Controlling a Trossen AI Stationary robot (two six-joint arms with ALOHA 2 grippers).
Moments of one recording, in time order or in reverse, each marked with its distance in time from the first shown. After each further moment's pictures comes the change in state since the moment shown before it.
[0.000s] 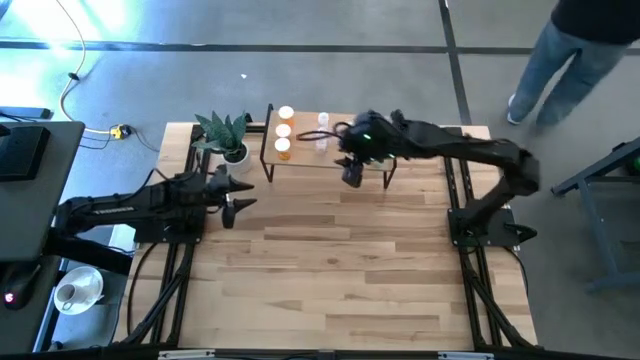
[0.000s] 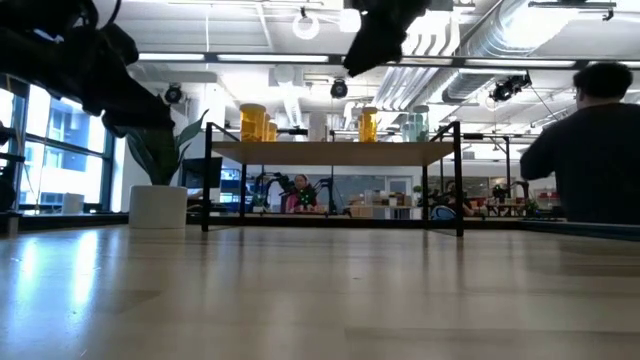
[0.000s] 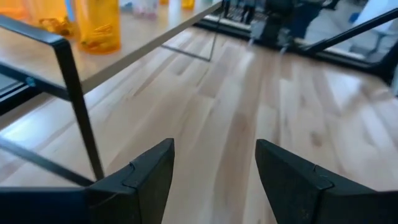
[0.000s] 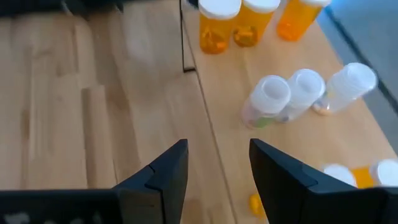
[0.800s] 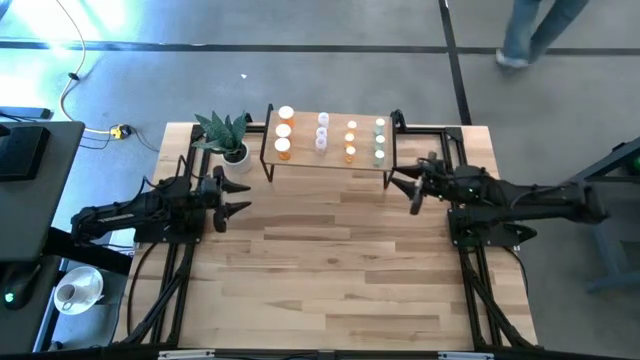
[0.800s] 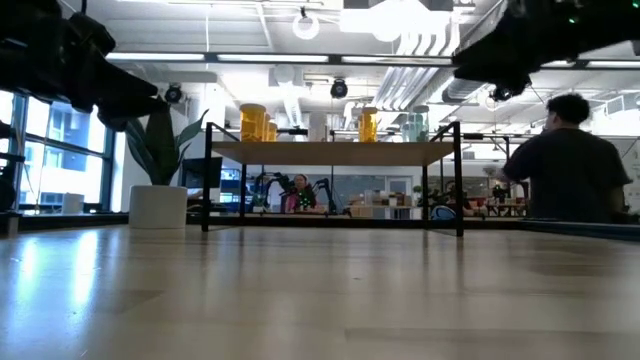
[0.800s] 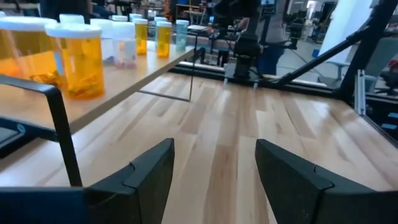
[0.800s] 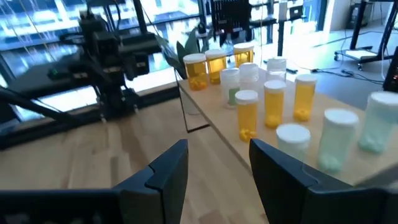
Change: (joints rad) left arm -0.011 -0.307 -0.113 0.026 0.066 0.076; right arm 0.150 -1.016 -1.160 0.786 0.219 0.198
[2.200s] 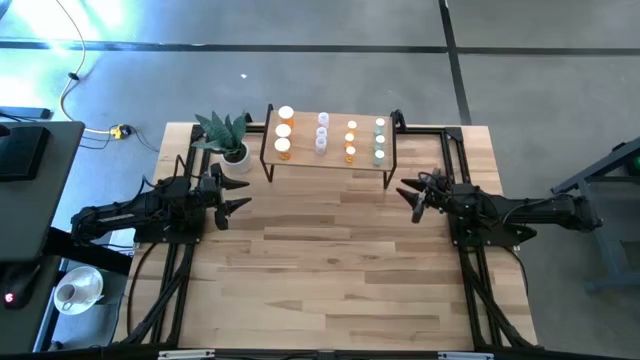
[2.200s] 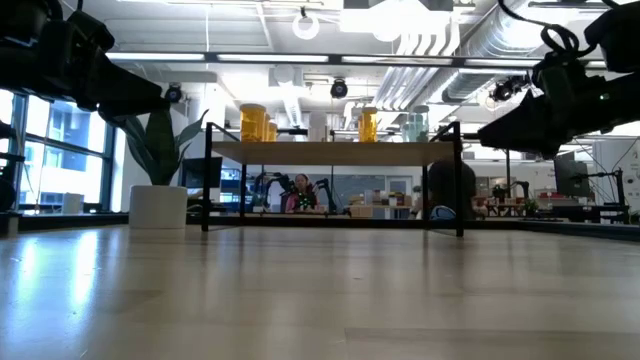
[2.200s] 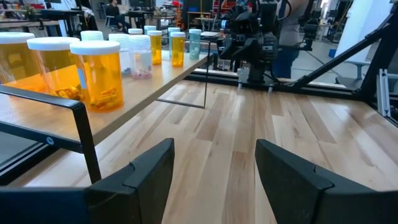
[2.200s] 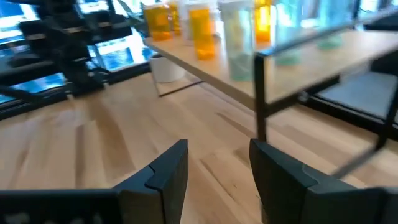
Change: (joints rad) left arm 0.000 0.000 0.001 0.021 -0.060 0.056; right arm 0.010 -0.285 -0.383 0.056 0.103 0.064
